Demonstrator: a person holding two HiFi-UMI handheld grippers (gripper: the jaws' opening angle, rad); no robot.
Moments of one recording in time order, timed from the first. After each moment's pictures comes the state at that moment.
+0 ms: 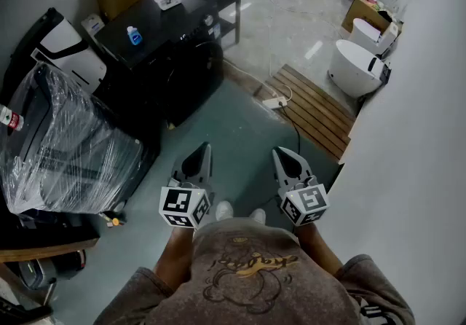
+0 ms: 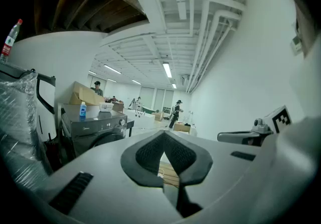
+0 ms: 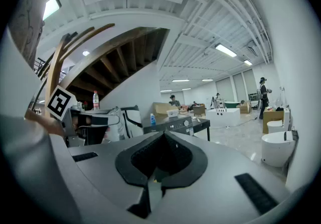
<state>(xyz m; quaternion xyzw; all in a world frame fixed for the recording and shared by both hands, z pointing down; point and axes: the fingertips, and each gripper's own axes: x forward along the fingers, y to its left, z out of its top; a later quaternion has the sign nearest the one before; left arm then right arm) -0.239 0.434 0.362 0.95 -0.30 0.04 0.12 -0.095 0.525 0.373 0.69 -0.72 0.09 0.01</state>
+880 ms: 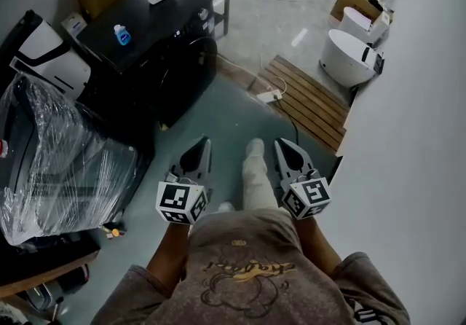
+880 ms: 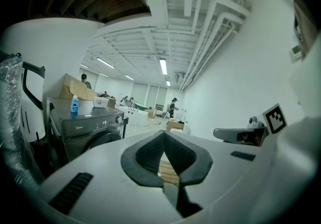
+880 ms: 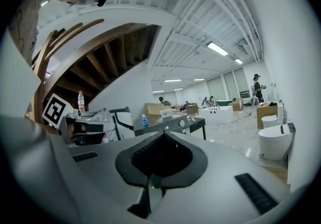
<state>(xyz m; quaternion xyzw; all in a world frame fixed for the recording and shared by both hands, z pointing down) -0.243 0.342 0.390 0.96 -0.24 0.05 0.13 -0.097 0.437 0.392 0.73 -0.68 0.11 -0.01</state>
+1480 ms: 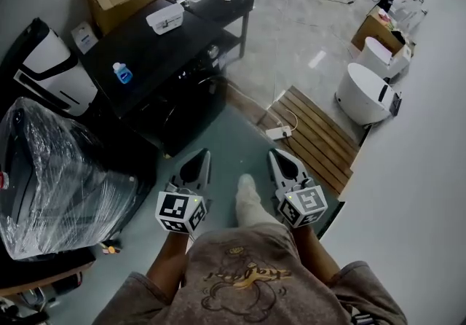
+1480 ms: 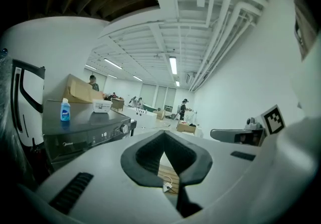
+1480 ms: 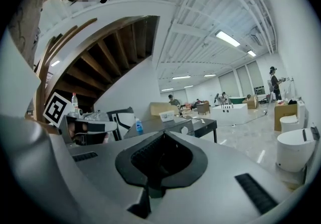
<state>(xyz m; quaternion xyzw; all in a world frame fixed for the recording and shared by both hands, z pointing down) -0.140 0.184 0.384 0.95 -0.29 0.05 0.13 0.007 0.256 0.389 0.67 -0.73 0.11 -0.01</state>
